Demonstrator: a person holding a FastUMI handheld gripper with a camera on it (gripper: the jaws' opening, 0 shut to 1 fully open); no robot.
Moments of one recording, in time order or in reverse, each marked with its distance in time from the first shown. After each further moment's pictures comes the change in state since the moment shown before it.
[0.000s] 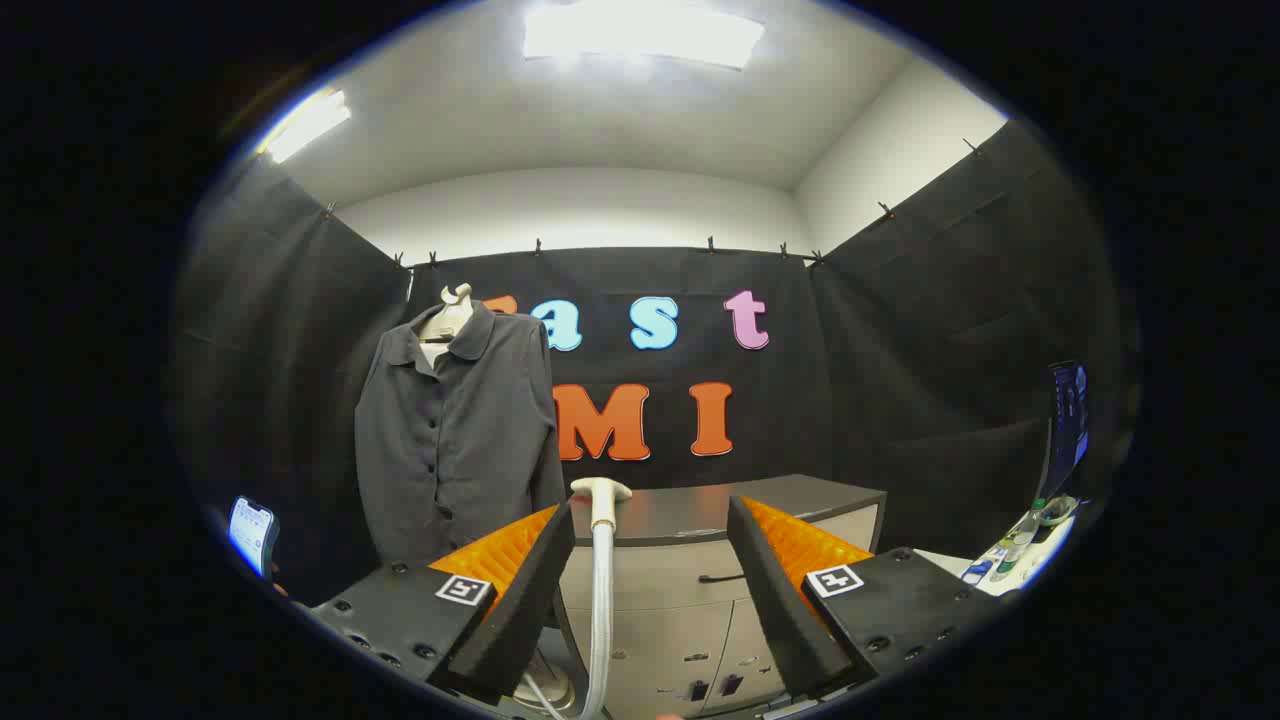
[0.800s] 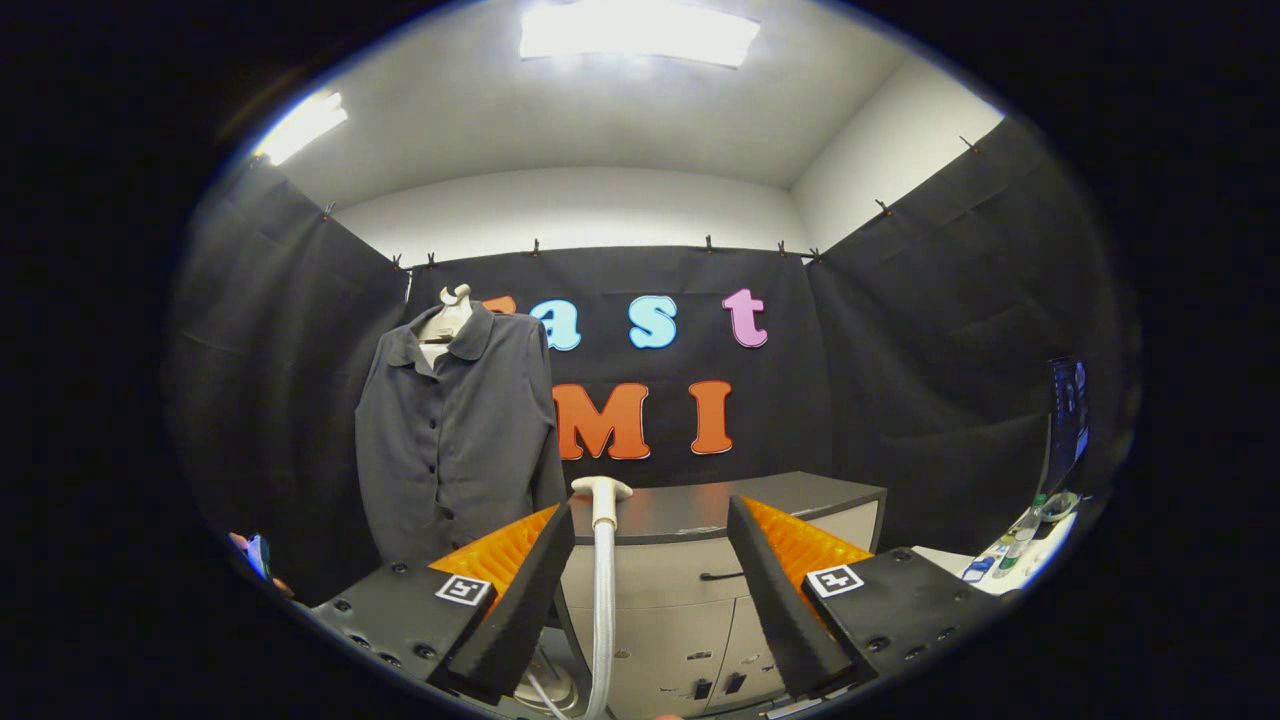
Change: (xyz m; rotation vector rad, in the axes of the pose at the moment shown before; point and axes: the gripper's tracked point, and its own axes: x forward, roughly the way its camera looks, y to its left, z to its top) arm -0.004 0.004 0.006 0.009 0.000 -0.011
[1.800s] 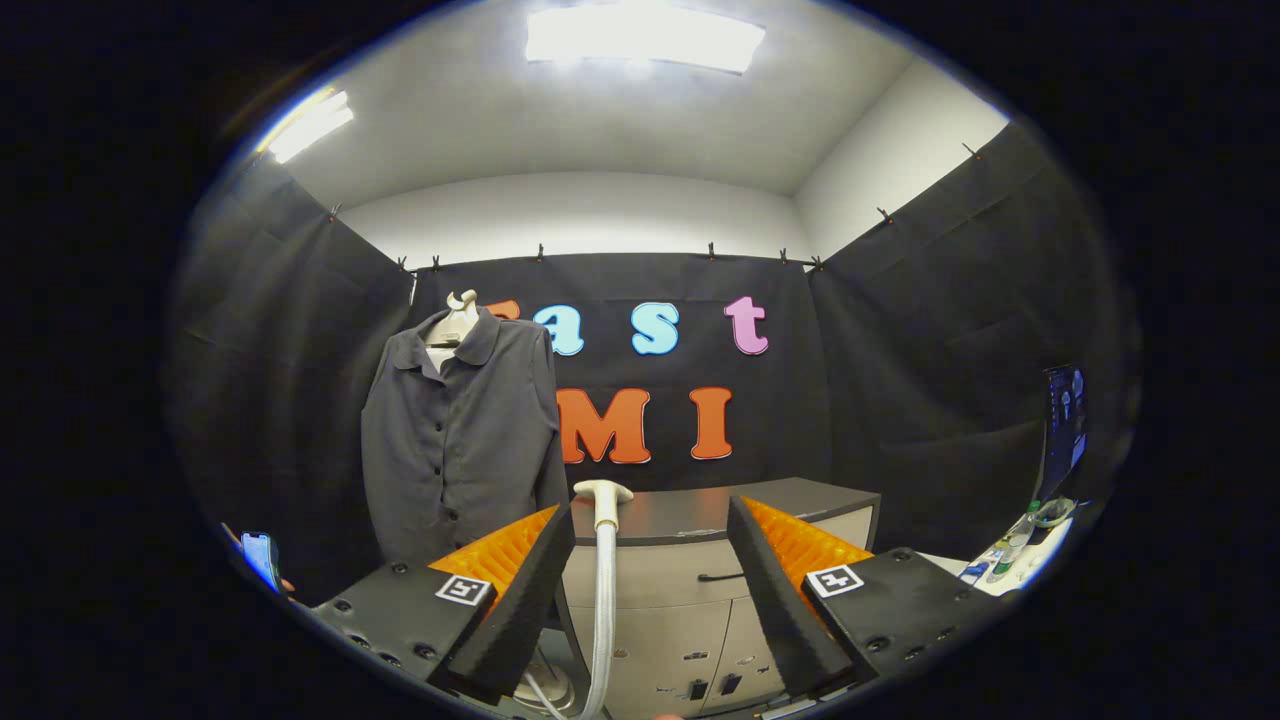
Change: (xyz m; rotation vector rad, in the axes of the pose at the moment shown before) arm -0.015 0.010 0.011 -0.012 -0.014 0.004
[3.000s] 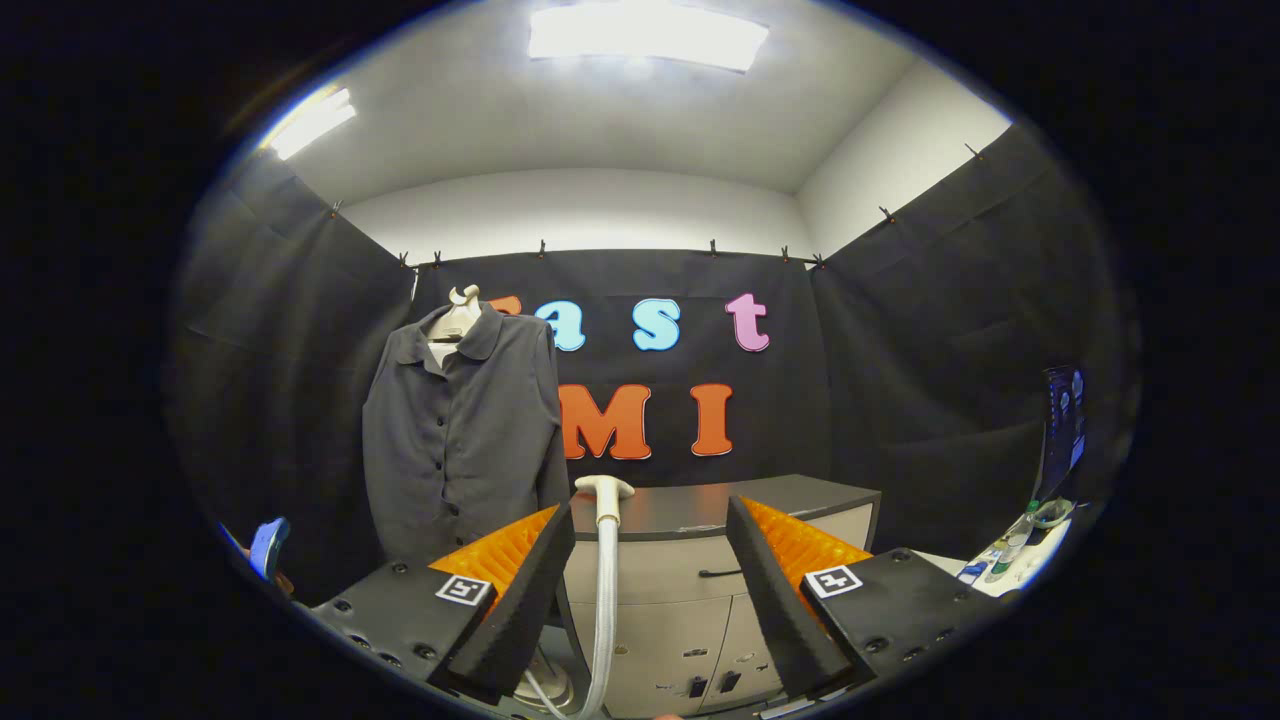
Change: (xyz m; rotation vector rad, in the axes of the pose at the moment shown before) arm -0.001 0.007 -0.002 -0.007 0.015 -0.008
